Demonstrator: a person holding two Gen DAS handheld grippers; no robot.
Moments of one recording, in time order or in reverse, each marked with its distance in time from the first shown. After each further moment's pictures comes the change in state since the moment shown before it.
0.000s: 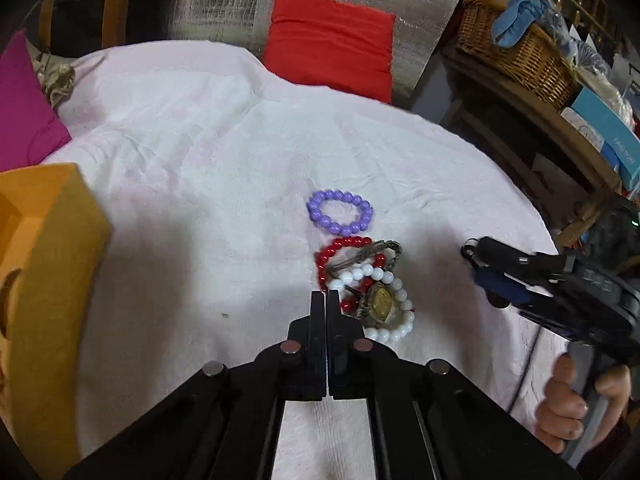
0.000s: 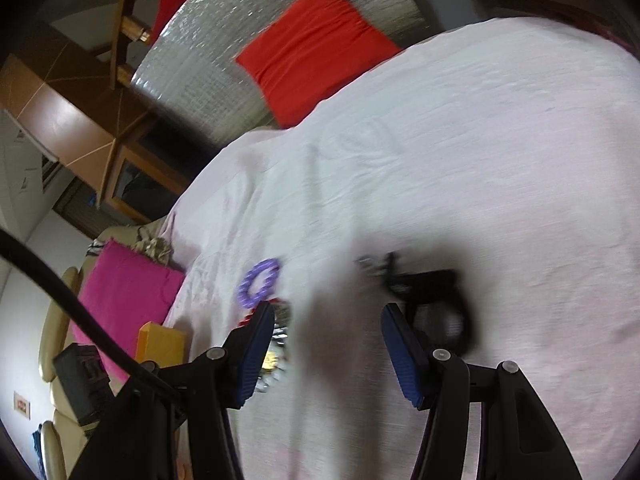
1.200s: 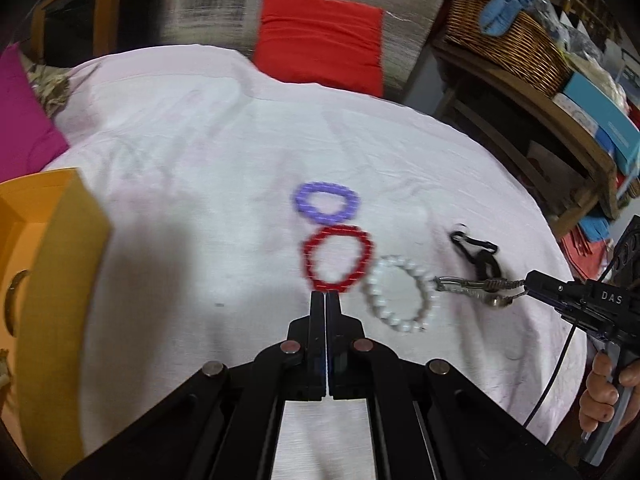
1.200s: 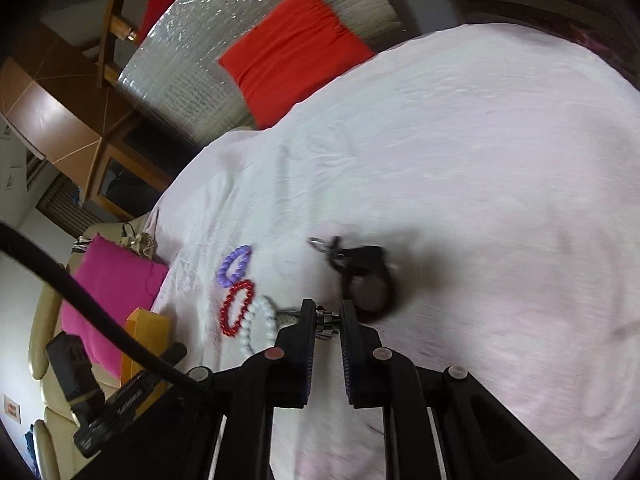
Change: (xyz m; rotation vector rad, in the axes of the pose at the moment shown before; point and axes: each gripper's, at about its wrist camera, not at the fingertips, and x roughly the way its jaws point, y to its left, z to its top) left arm -0.001 -0.022 -0.005 0.038 0.026 -0.010; right arm -0.064 -0.037 -0.006 0.026 0.003 -0.124
